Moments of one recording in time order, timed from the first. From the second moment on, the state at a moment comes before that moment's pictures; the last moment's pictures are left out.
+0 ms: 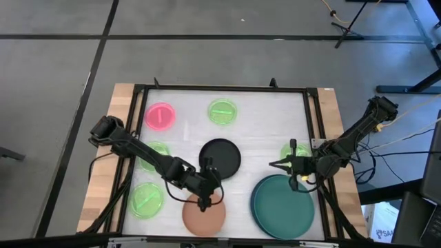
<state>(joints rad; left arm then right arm) -0.46 1.78 1.37 -0.53 -0.39 -0.35 0.75 0.85 0.53 0.00 0.72 0.02</state>
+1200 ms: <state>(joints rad) -0.30 1.96 1.28 -0.44 -0.27 -0.33 0.75 0.85 0.53 -0.06 0.67 0.09</state>
